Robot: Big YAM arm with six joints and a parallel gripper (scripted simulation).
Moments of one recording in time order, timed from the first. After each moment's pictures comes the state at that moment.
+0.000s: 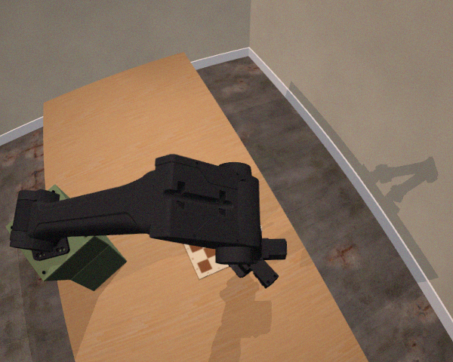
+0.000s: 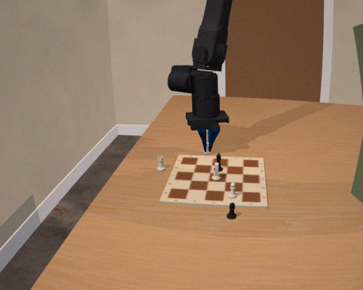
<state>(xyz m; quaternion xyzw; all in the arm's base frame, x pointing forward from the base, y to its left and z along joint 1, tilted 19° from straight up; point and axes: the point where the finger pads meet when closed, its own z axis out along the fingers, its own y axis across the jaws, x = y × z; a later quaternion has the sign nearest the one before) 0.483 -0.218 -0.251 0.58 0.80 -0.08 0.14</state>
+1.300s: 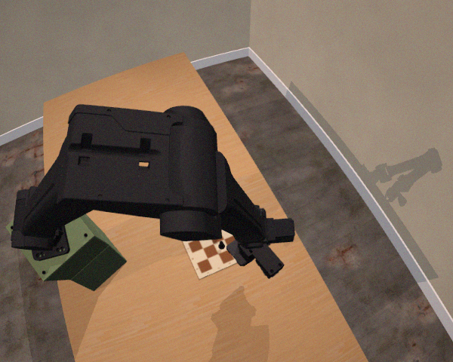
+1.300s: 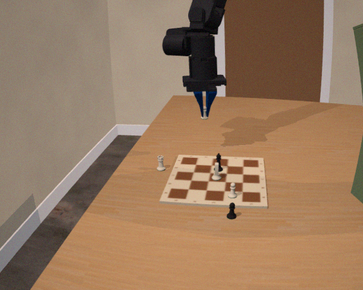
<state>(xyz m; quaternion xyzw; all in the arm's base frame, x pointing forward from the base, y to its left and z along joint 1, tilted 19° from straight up) 0.474 -0.184 -0.160 0.60 0.79 -0.08 0.15</state>
